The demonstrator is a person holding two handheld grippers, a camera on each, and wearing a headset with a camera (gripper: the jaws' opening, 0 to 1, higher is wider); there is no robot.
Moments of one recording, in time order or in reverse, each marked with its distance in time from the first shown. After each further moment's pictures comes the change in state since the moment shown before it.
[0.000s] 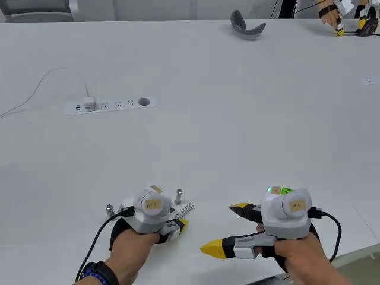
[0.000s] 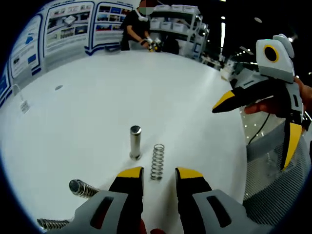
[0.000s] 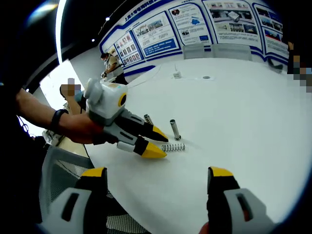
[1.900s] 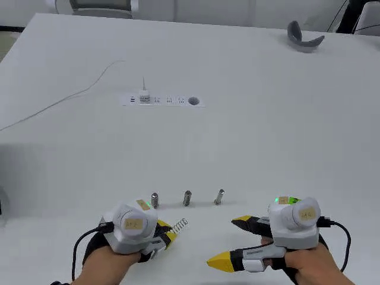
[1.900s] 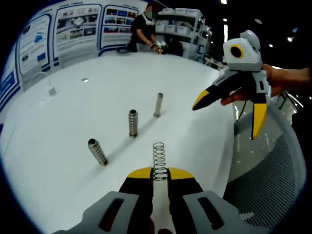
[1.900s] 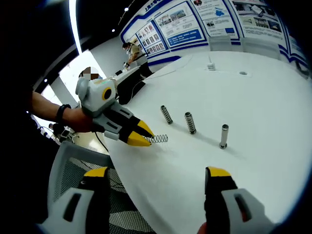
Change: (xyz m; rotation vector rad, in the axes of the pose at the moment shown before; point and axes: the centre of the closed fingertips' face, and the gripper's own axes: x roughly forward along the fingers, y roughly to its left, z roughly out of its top) left arm -0.119 0.026 -0.066 -0.002 -0.013 0.044; right arm 0.053 0.074 0.006 -0.074 0.095 0.220
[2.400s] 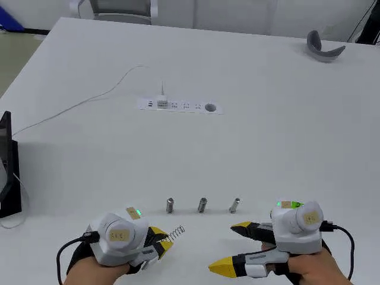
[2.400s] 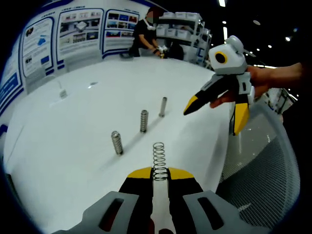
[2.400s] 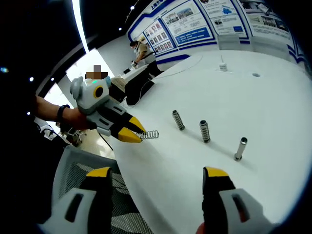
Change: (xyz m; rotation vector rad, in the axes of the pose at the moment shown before) left arm -0.046 0.012 -0.003 0.006 -0.035 0.015; right arm 0.021 0.016 0.016 -0.012 0.010 0.078
